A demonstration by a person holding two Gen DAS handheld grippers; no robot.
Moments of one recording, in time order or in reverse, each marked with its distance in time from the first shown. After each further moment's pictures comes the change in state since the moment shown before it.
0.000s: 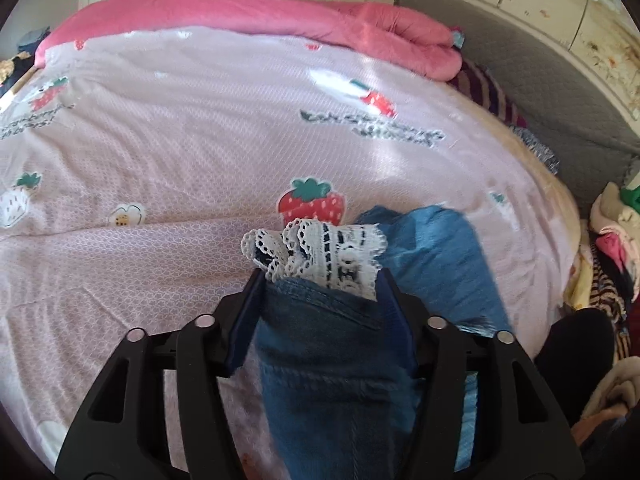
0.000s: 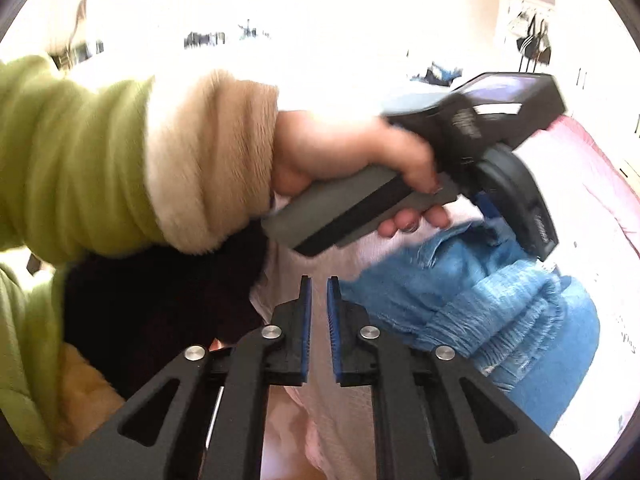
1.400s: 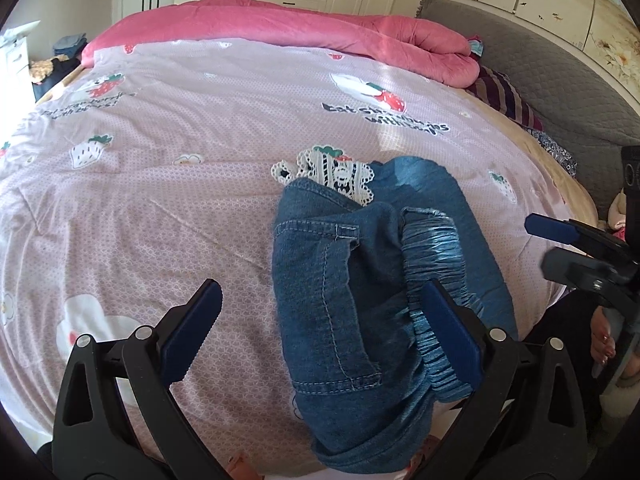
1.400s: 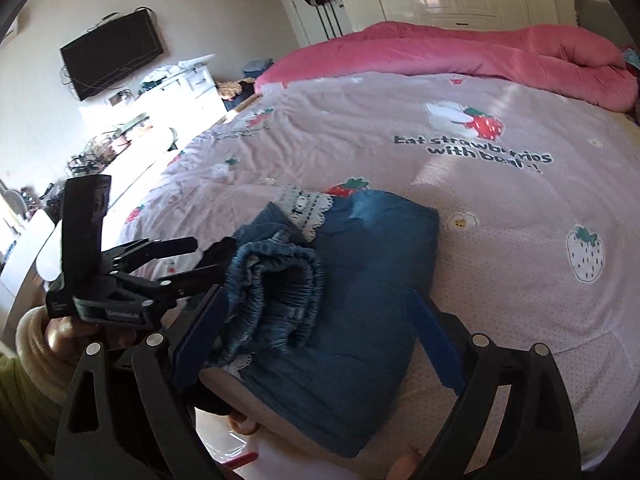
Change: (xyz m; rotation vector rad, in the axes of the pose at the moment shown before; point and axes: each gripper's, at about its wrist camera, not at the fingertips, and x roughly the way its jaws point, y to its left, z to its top) left arm -0.052 -0.021 -0.063 -0.028 -0.031 0.139; right arm -0.045 -0.173 -0.053 0.723 -0.009 -0.314
